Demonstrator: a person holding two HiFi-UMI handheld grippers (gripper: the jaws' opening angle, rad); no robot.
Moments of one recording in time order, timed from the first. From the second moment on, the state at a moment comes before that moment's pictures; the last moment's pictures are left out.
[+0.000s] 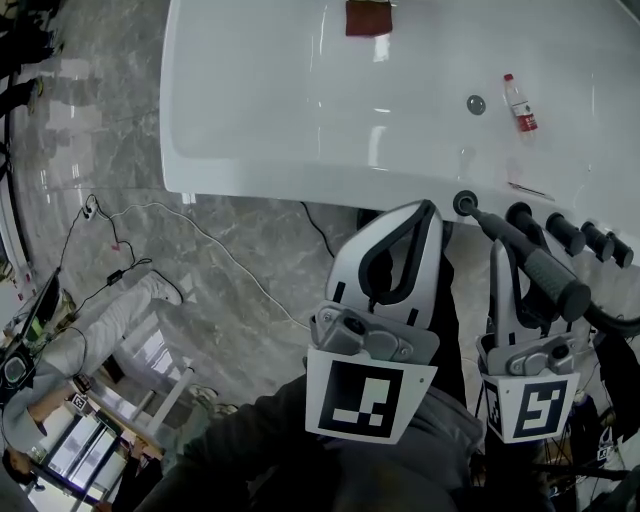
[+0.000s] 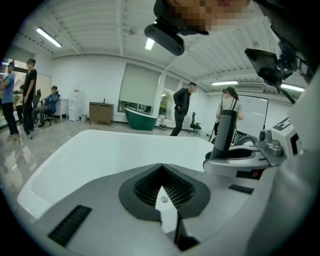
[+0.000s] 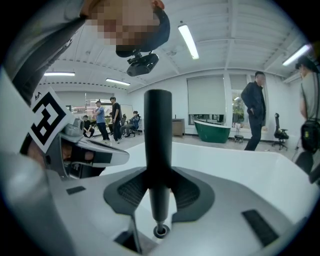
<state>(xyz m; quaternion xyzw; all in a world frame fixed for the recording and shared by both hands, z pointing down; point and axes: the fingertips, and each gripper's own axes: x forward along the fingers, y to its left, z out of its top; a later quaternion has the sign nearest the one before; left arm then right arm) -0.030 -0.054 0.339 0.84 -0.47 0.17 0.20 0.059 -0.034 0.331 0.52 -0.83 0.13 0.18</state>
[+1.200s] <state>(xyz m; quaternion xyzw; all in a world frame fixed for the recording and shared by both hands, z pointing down) -0.027 -0.049 0.377 0.84 -0.45 0.19 0.22 0.061 -0.035 0.374 0.53 -0.82 0.15 0.19</state>
